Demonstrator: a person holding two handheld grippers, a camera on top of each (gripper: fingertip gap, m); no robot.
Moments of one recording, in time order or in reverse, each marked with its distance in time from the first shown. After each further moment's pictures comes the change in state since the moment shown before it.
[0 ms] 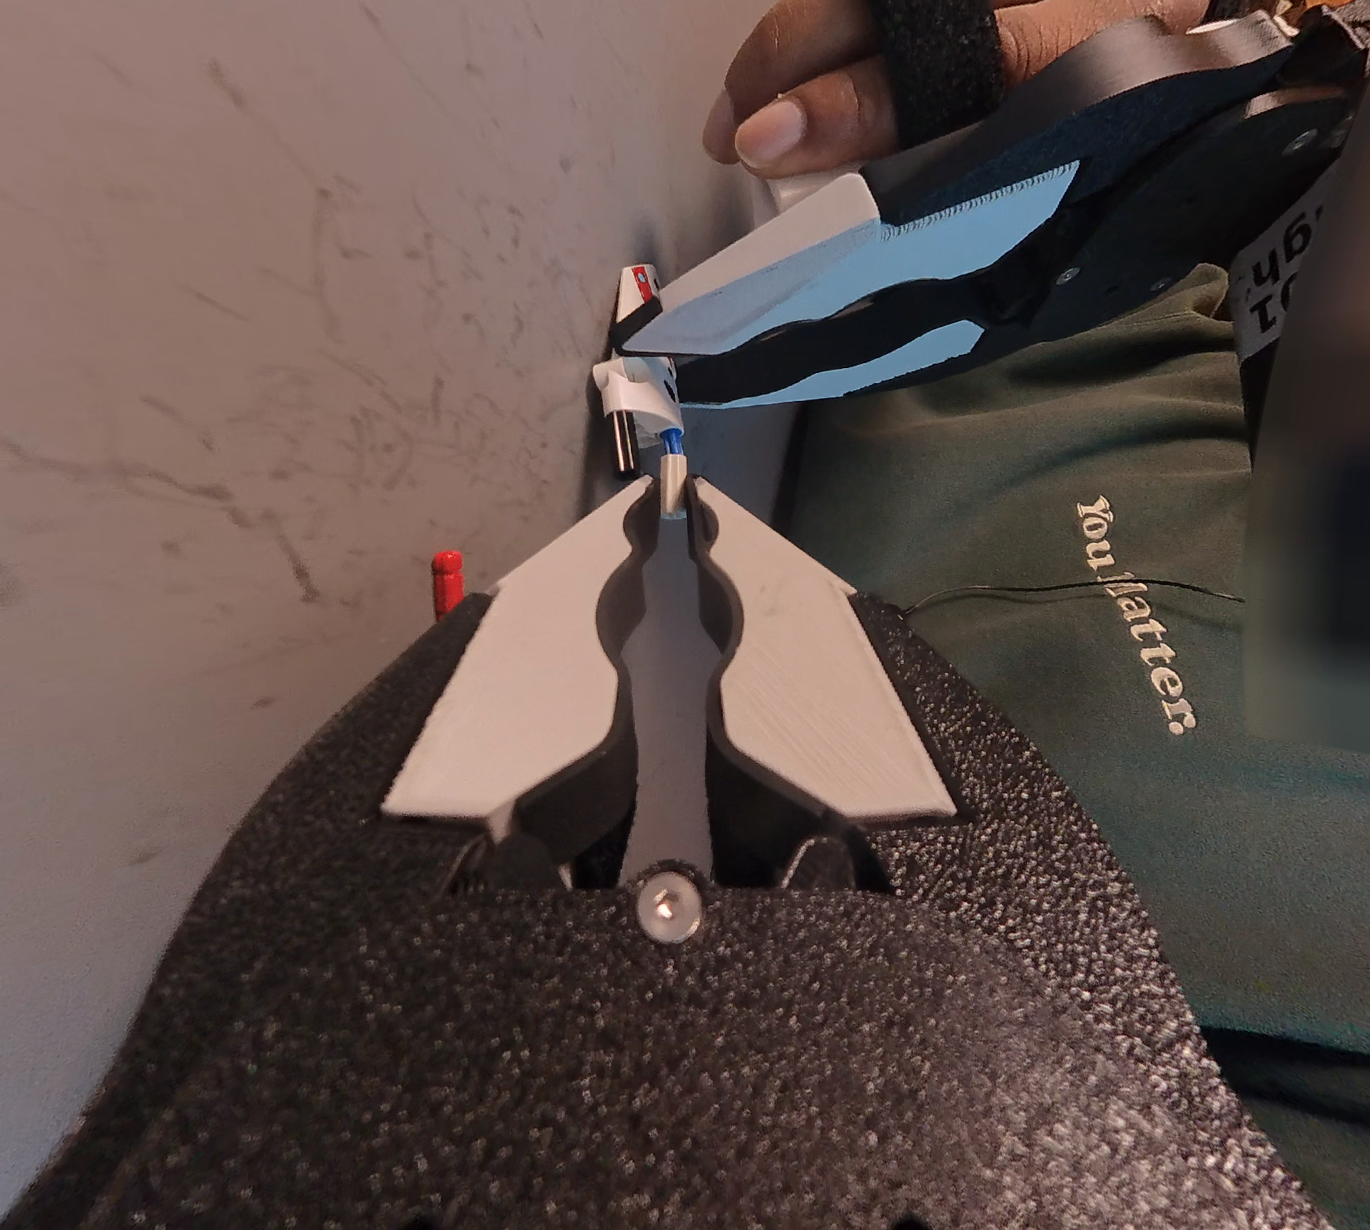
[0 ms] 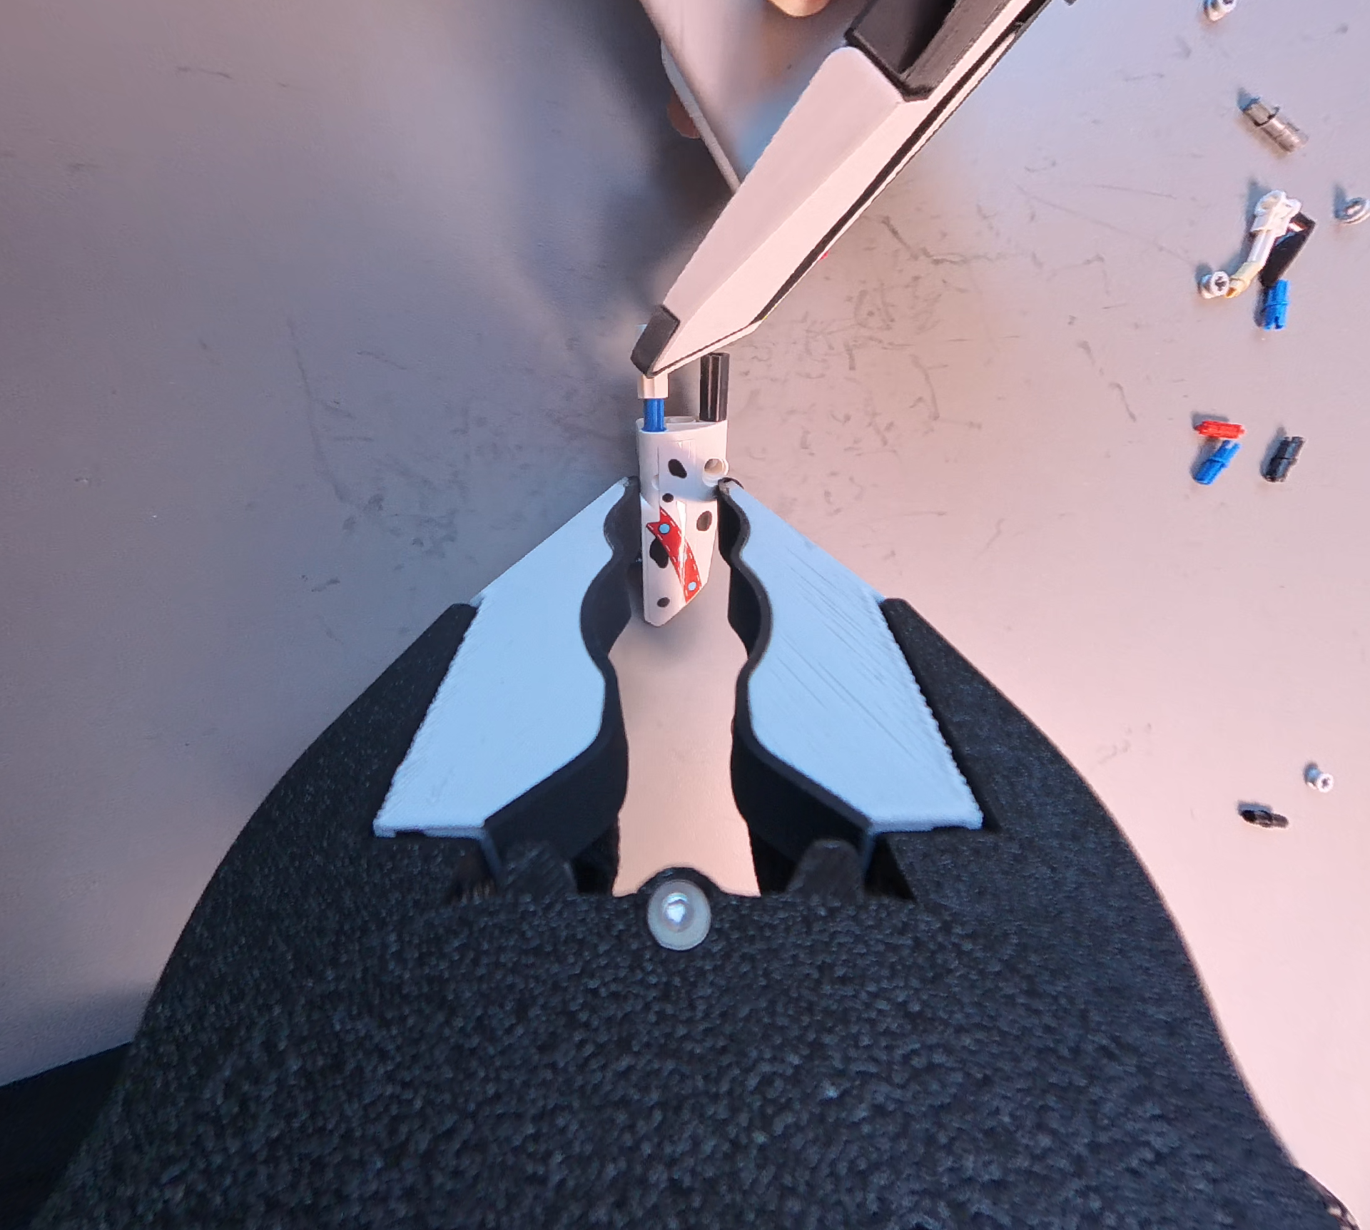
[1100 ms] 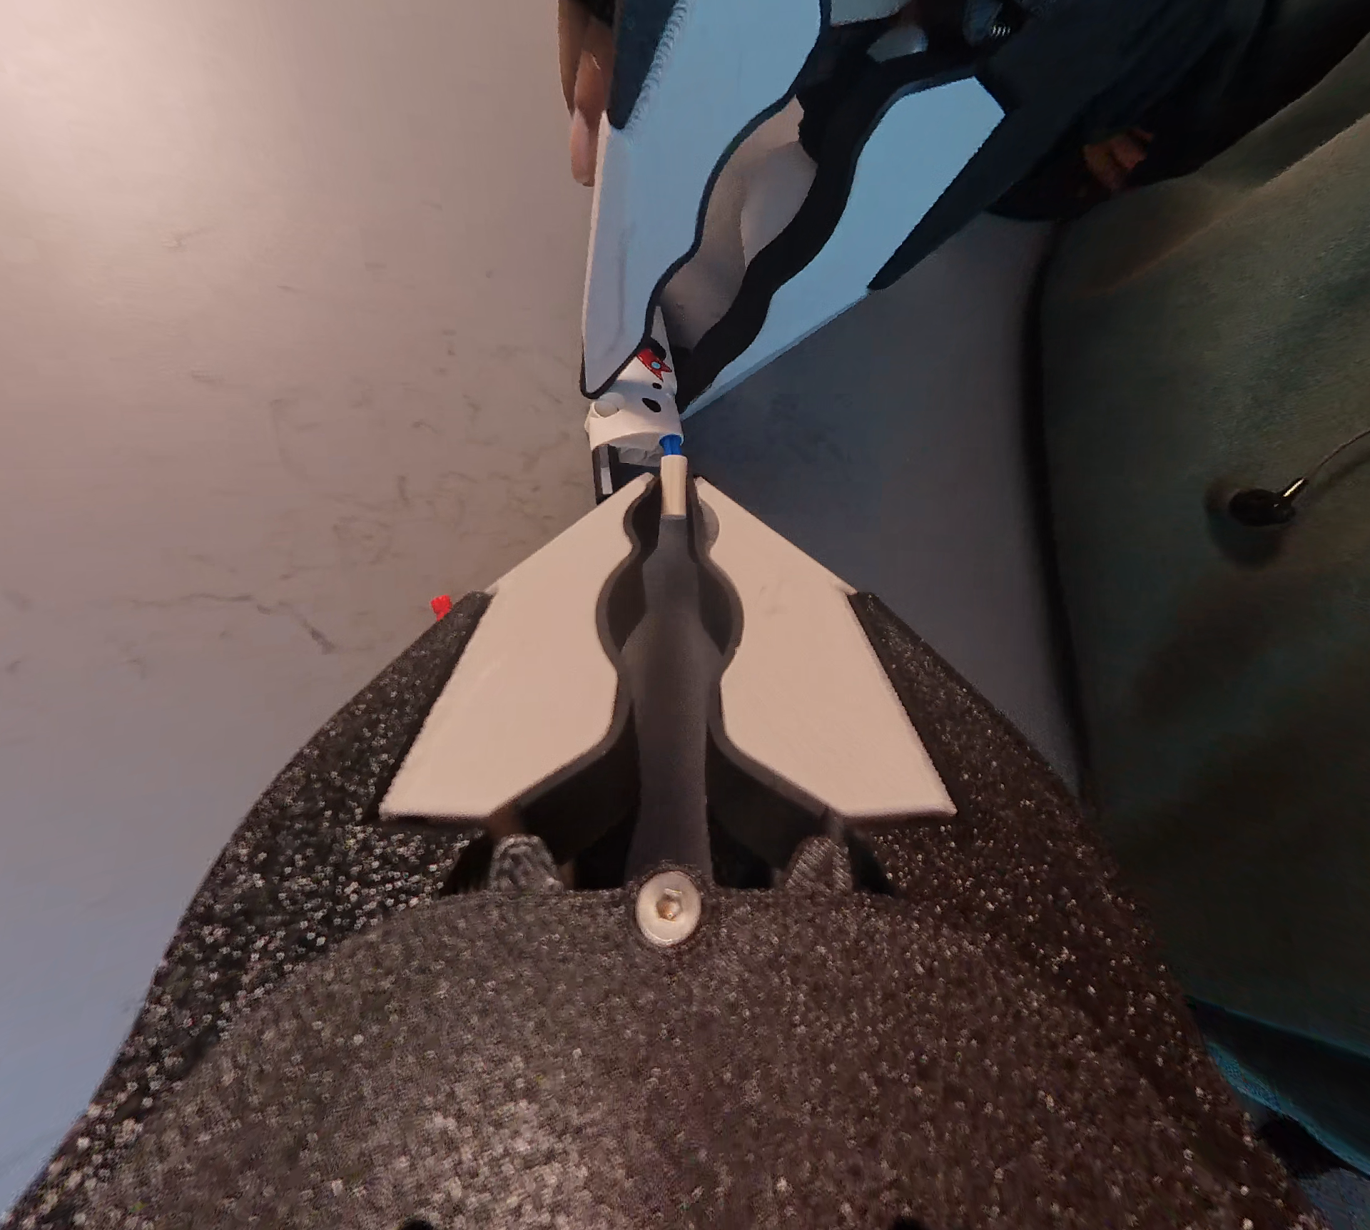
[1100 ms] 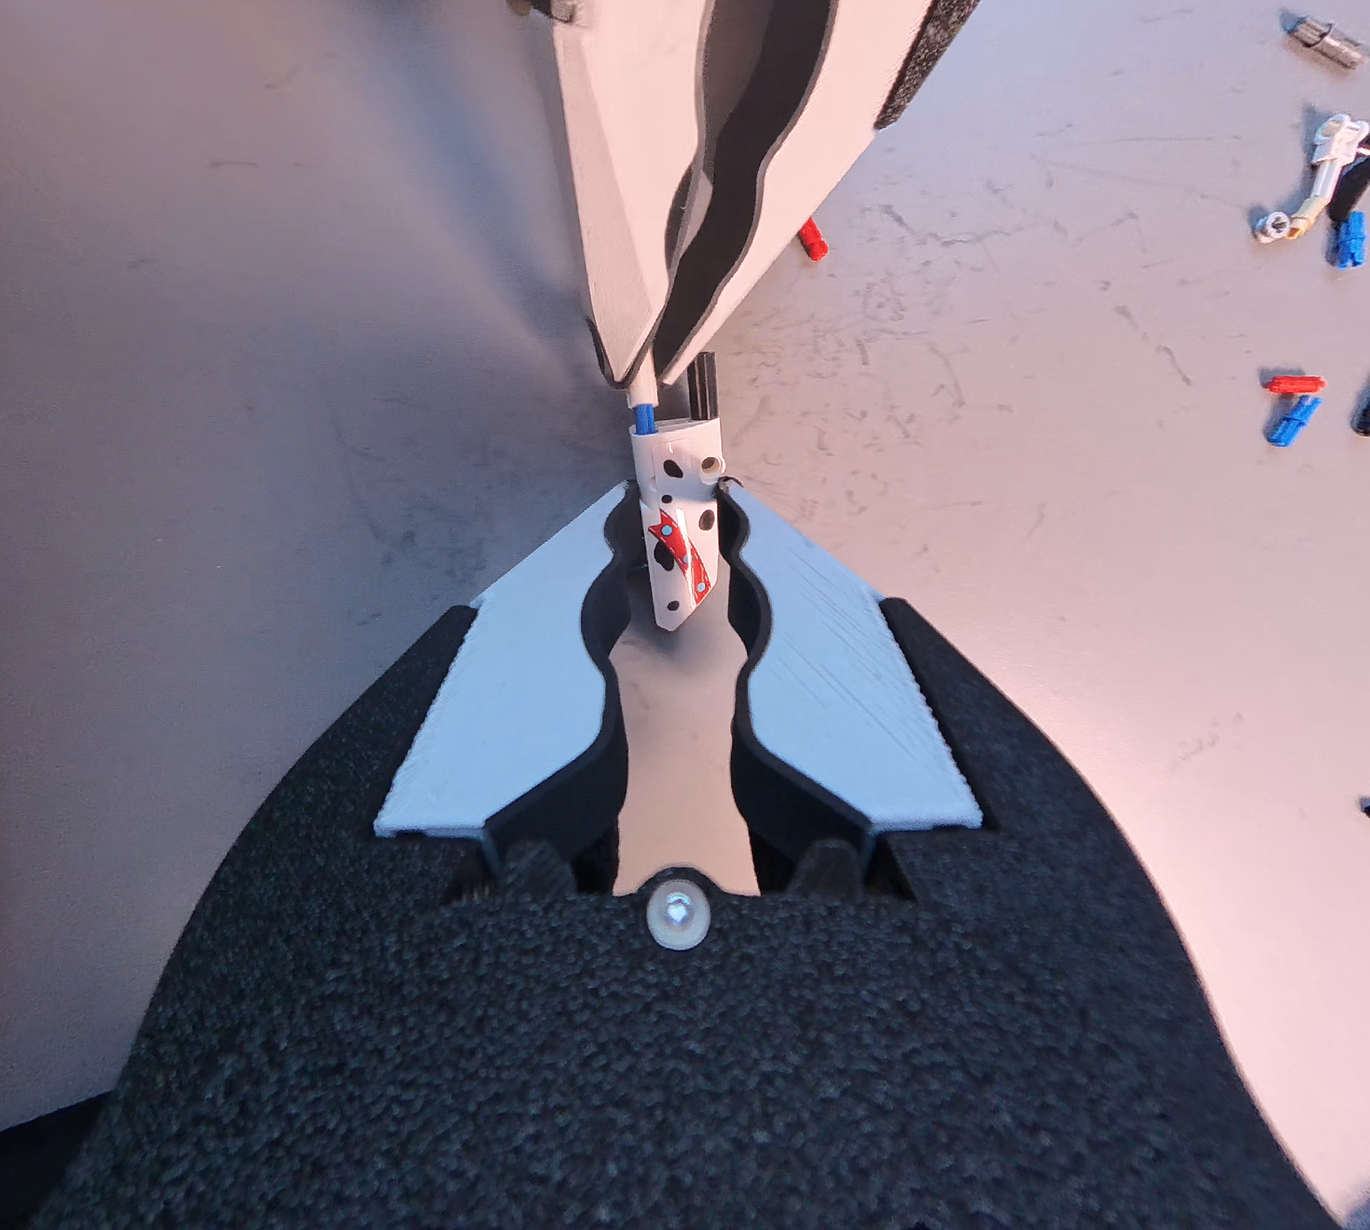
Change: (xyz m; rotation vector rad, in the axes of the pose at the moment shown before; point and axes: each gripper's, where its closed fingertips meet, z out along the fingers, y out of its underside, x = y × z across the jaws) left arm -0.005 0.004 0.001 0.088 -0.404 0.666; right arm -0.004 -0.003 0.001 0.012 -0.050 0.123
